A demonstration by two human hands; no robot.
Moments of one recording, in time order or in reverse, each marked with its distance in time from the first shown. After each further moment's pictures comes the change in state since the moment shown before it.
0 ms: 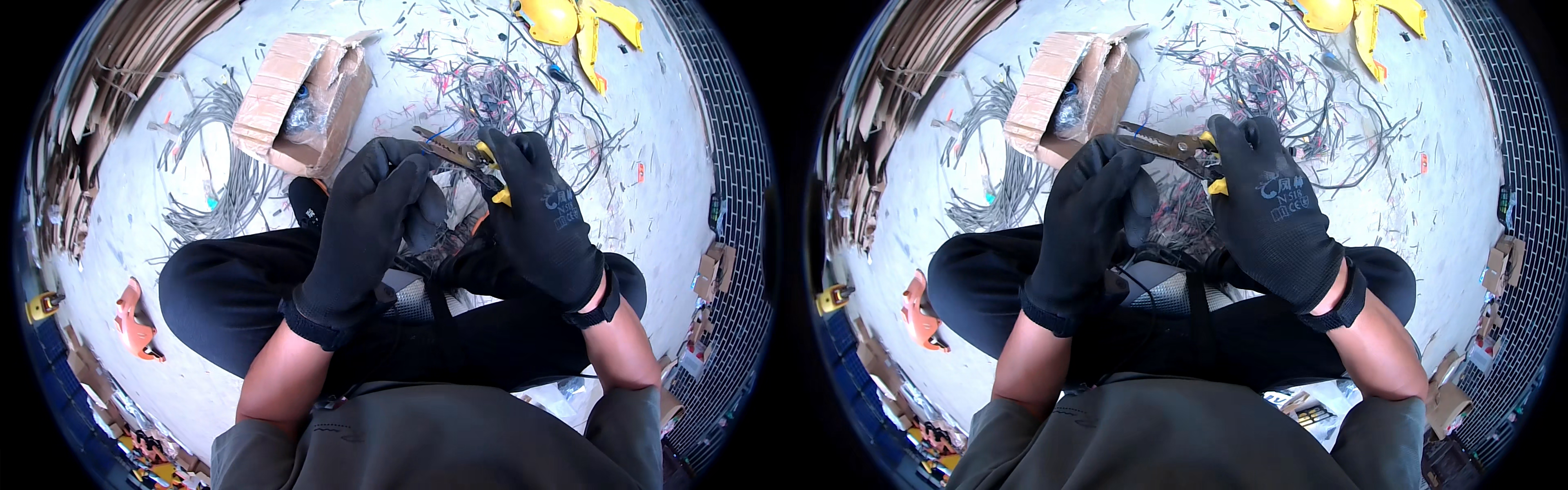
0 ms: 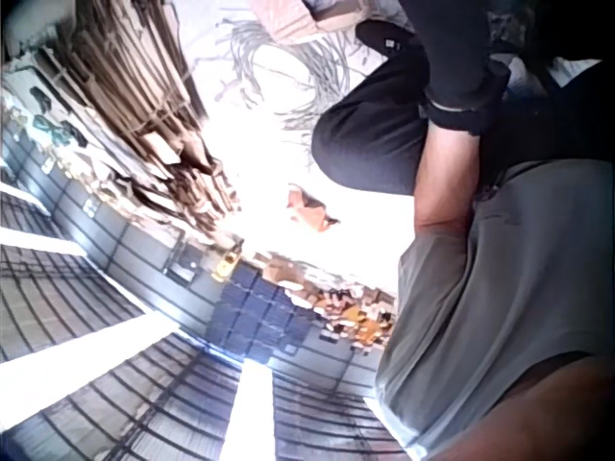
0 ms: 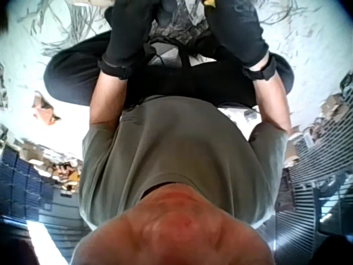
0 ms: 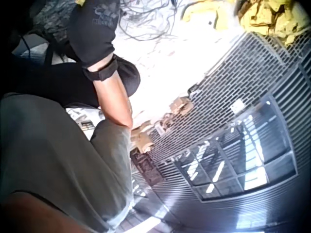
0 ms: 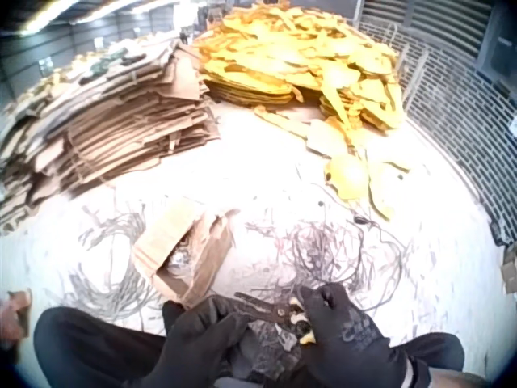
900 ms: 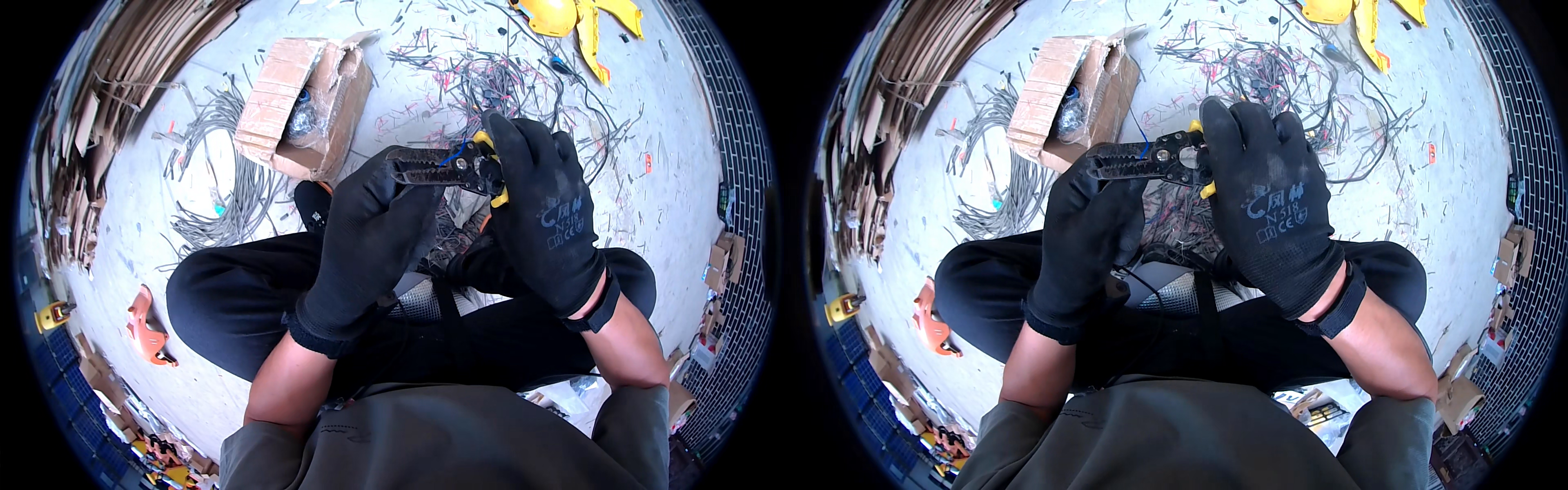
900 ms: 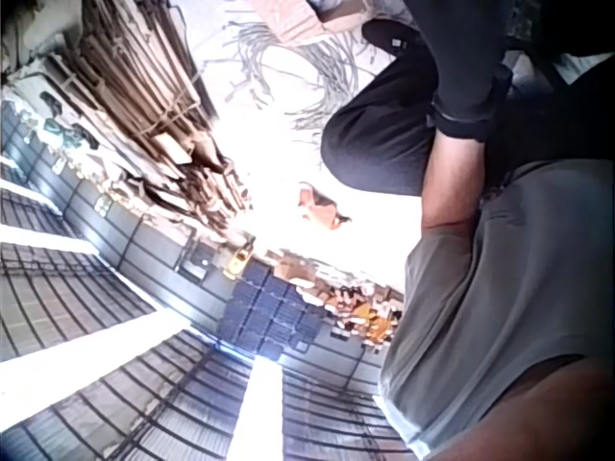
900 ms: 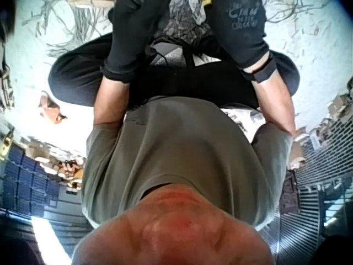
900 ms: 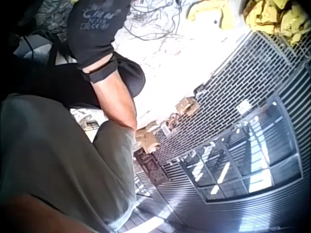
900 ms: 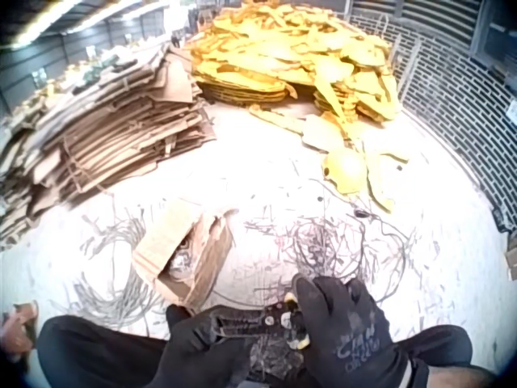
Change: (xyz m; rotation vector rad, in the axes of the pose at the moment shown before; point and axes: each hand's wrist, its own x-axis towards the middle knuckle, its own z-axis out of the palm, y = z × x) left_hand -0.008 0.007 0.002 0.140 -0.102 0.045; right_hand 0.006 -0.006 0.004 -0.408 0.269 -0.165
